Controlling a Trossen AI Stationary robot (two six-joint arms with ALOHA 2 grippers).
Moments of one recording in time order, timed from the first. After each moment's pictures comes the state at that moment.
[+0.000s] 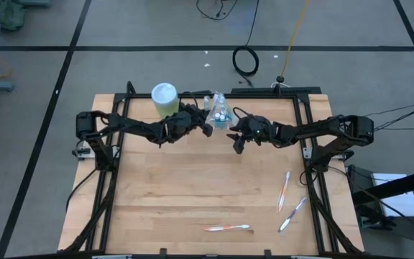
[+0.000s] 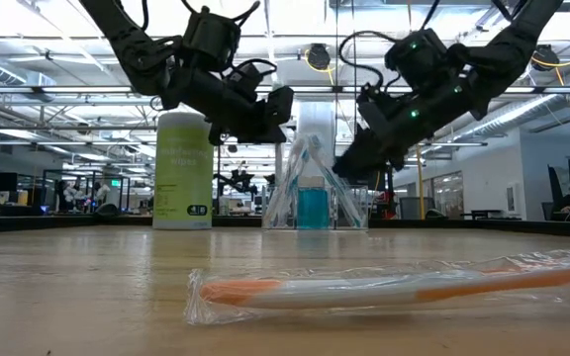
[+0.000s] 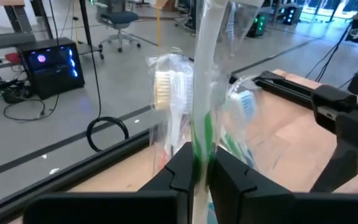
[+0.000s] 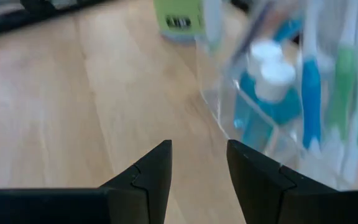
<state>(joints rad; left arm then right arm) 0.24 1.74 0.86 0.66 -0.49 -0.19 -0.29 1.48 0.57 0.43 0.05 0.19</state>
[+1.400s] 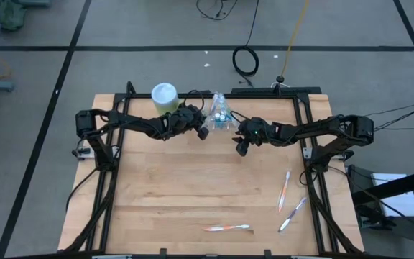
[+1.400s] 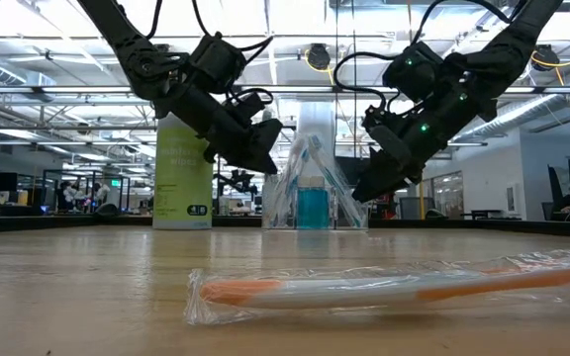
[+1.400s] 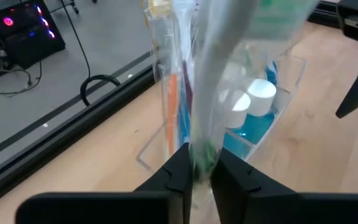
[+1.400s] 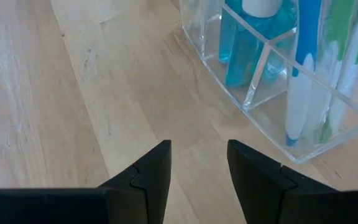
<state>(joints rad) 0.31 1.74 0.86 0.41 -0.32 -0.13 -0.31 1.48 0.57 0.24 0.05 0.21</state>
